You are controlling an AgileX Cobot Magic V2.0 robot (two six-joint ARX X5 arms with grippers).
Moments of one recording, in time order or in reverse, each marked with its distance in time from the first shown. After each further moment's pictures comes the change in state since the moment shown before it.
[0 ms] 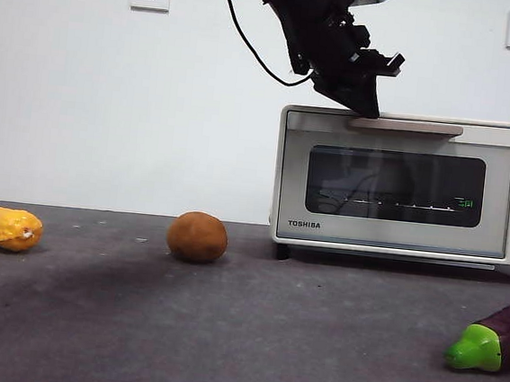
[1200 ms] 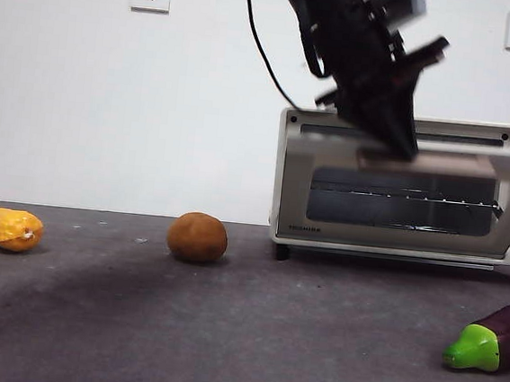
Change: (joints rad) left arm -0.075 0.024 0.014 -0.355 0.134 -0.136; right arm 0.046 -0.002 0.000 -0.010 0.000 0.000
